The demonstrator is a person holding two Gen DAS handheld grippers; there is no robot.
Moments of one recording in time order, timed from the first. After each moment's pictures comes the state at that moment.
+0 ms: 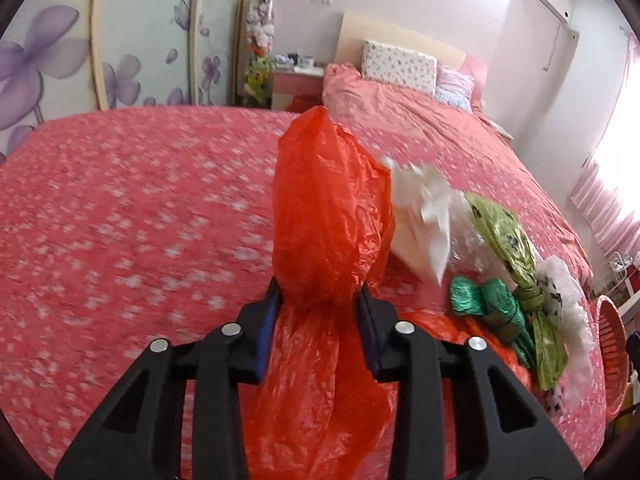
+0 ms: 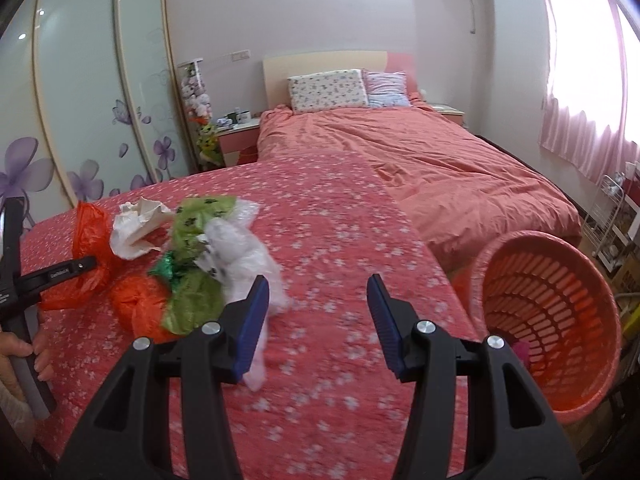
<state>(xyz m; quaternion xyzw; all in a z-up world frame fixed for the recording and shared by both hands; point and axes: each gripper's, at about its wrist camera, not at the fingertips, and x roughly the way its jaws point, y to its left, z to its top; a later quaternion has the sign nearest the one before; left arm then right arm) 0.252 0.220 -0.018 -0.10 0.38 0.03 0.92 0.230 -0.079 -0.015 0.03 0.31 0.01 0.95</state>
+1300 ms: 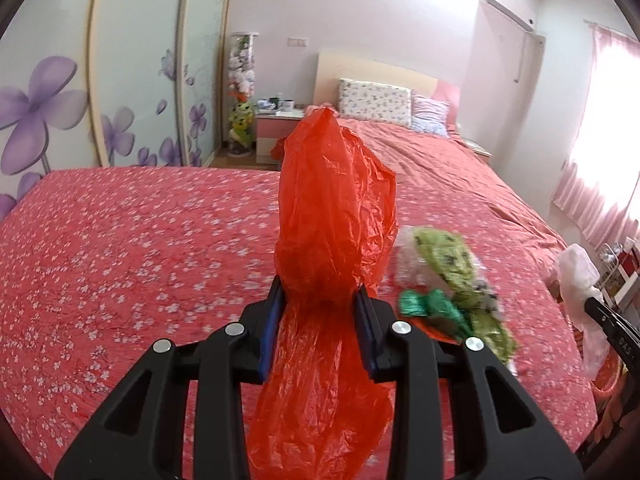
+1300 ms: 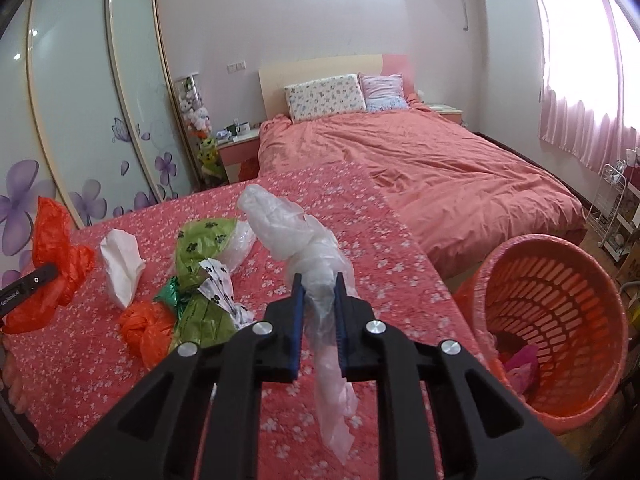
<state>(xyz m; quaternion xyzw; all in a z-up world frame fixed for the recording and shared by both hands) 0.206 0.200 0.039 -0.06 0.31 0.00 0.95 0.232 -0.096 0.000 0.06 0.29 0.01 0.95</state>
